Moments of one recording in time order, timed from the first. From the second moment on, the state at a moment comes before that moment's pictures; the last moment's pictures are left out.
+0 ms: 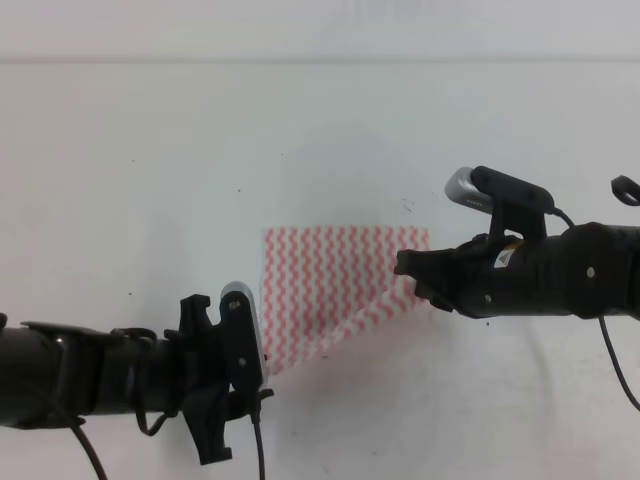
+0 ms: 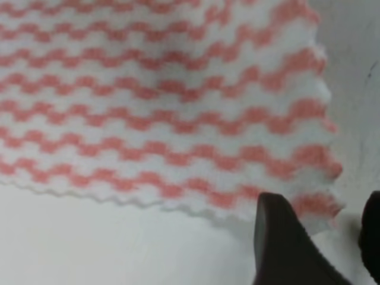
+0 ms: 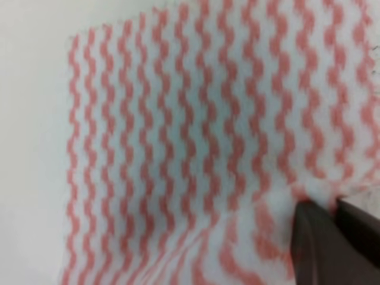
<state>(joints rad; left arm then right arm) -0.44 1.65 -0.60 -1.75 0.37 2.75 0.53 1.65 -0.93 0.42 0.21 0.28</state>
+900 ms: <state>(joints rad) -0.44 1.64 -0.62 -1.75 0.38 2.69 0.53 1.65 -0.93 0.42 0.22 0.28</state>
